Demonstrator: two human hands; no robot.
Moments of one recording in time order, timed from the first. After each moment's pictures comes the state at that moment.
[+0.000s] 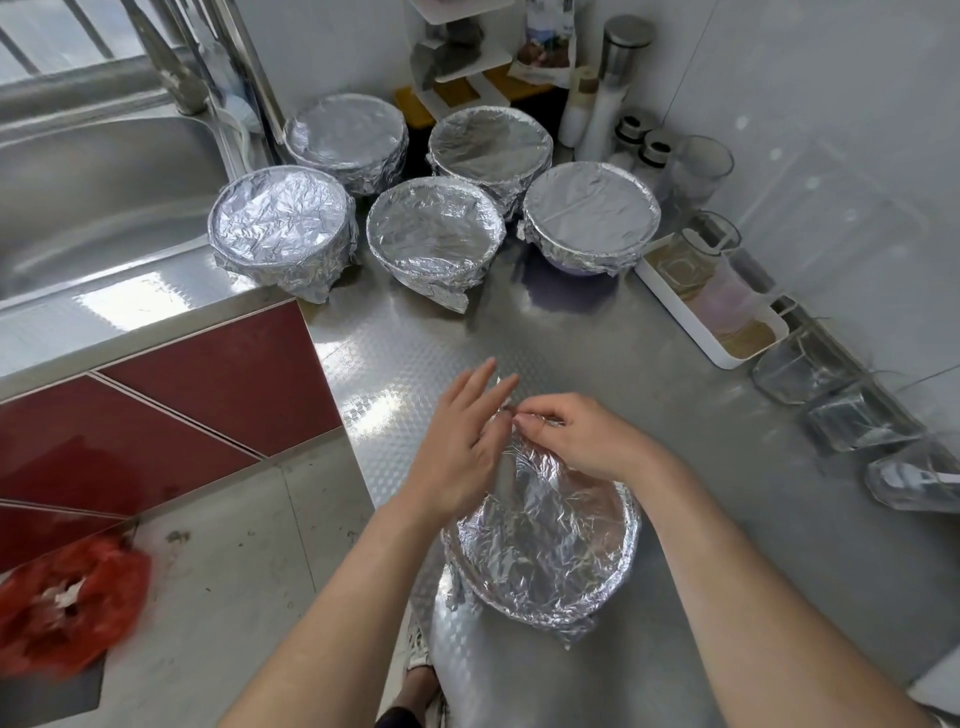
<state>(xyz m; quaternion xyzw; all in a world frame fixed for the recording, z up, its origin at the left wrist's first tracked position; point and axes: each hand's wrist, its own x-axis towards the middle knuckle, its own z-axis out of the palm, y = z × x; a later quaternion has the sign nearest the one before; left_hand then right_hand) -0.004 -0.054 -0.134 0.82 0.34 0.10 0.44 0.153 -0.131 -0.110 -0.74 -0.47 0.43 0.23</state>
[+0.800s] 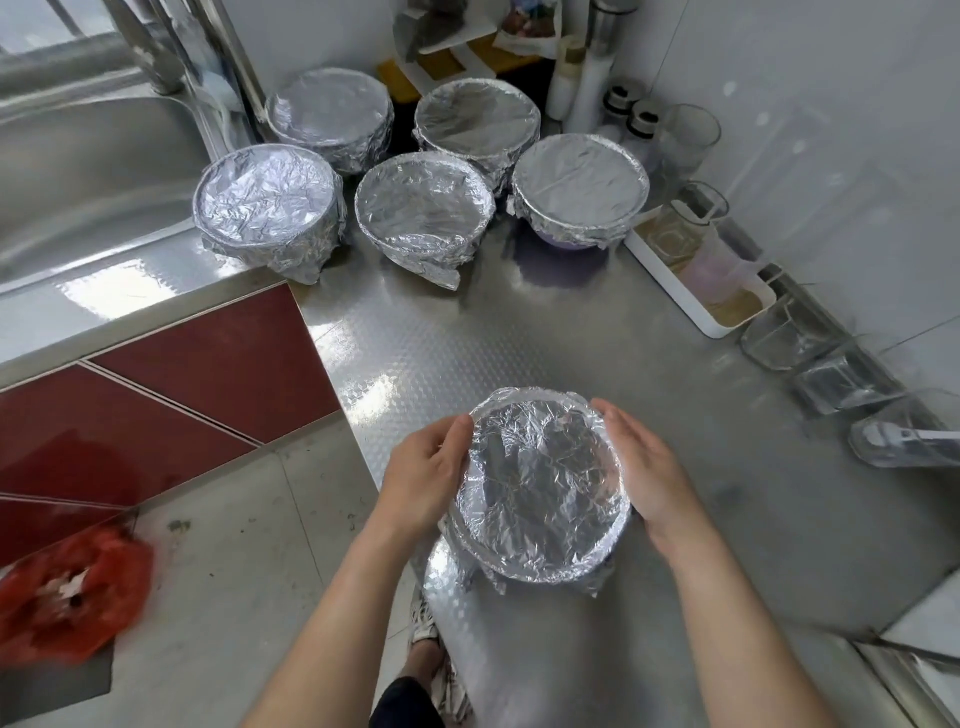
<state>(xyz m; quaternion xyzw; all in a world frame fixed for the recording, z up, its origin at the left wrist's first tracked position) -0.045 -0.080 -0.132 0.67 0.45 0.10 0.58 0.132 -0.212 -0.133 -0.74 -0.16 0.39 0.53</state>
